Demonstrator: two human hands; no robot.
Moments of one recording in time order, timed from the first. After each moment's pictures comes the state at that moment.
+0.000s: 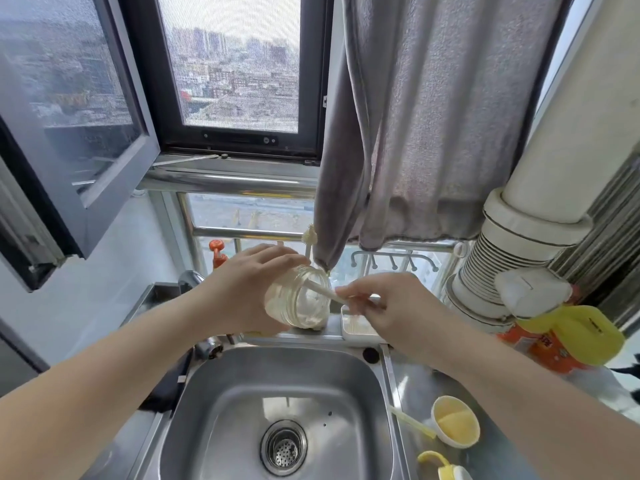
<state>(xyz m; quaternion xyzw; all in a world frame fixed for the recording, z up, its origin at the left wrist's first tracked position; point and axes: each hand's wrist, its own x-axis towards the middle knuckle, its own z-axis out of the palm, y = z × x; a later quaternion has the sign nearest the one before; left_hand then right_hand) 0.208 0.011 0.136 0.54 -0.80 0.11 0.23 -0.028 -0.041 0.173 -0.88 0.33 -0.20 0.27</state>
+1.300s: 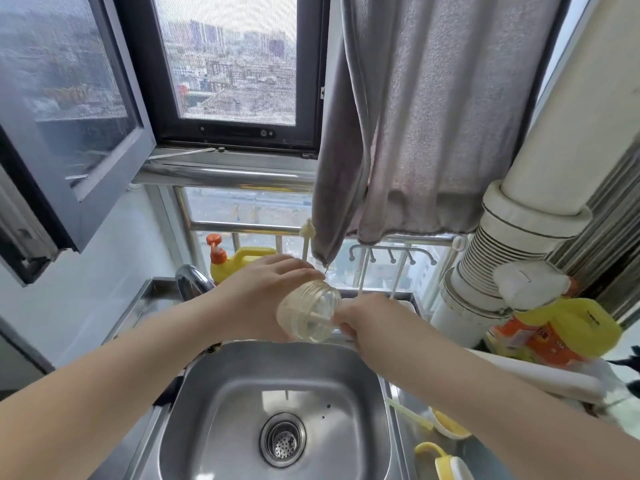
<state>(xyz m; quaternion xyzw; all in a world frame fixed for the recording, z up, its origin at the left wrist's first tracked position) 0.192 0.007 0.123 0.52 -0.83 0.08 0.18 -0.020 -0.027 0.157 -0.94 0.34 0.03 0.07</state>
